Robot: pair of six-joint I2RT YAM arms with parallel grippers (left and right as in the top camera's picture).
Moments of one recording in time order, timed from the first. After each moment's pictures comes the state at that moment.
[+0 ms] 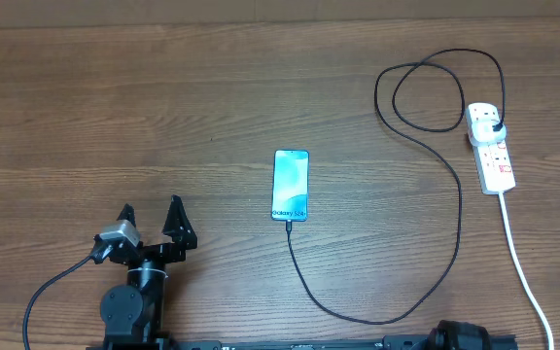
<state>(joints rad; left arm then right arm) -0.02 0.01 0.01 -0.03 -0.04 -0.41 -0.17 0.54 1.87 -0.63 -0.43 0.31</state>
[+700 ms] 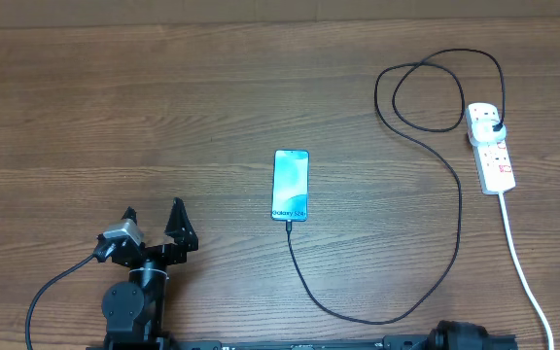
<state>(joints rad) -0.02 0.01 0.01 -0.08 -0.04 -0.41 -0.14 0.36 1.83 -0.62 -0.43 0.23</state>
